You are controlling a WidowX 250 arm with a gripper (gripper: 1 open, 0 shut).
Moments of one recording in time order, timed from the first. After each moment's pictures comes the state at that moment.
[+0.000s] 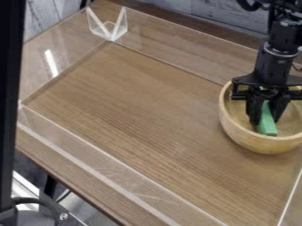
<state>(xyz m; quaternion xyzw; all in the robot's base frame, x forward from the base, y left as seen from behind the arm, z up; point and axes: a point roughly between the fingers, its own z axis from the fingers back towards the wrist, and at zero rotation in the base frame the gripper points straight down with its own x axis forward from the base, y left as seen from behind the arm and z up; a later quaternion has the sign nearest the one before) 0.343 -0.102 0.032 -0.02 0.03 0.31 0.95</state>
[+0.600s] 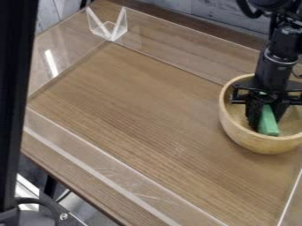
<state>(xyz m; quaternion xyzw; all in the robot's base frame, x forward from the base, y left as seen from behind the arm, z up) 0.342 -0.098 0.025 0.00 0.04 0.29 0.96</state>
